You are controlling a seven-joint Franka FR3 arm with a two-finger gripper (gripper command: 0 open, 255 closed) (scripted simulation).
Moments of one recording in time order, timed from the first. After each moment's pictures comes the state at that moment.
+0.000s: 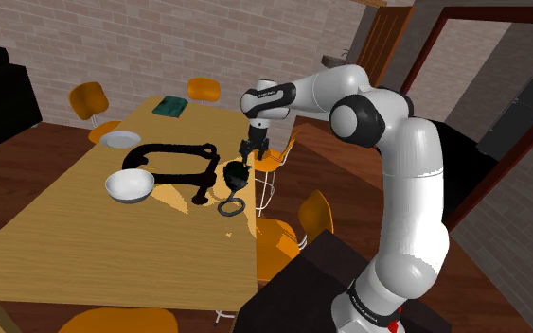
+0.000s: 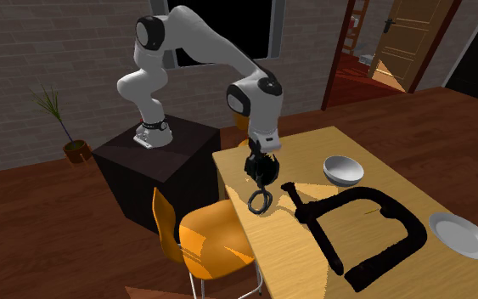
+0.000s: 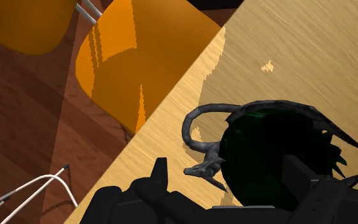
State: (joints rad) arm -0.06 0.54 -0.21 -1.60 0.19 1.97 -0.30
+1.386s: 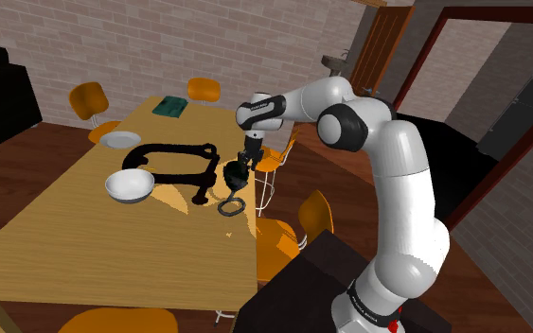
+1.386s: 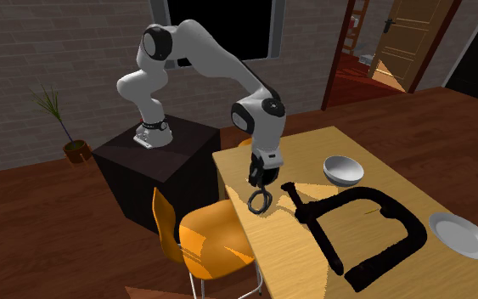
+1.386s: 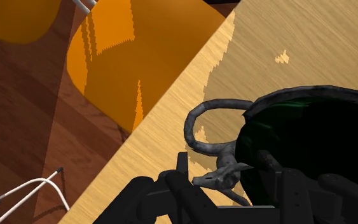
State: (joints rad) arm -0.07 0.66 -0.19 -1.54 0.21 2.02 -0.32
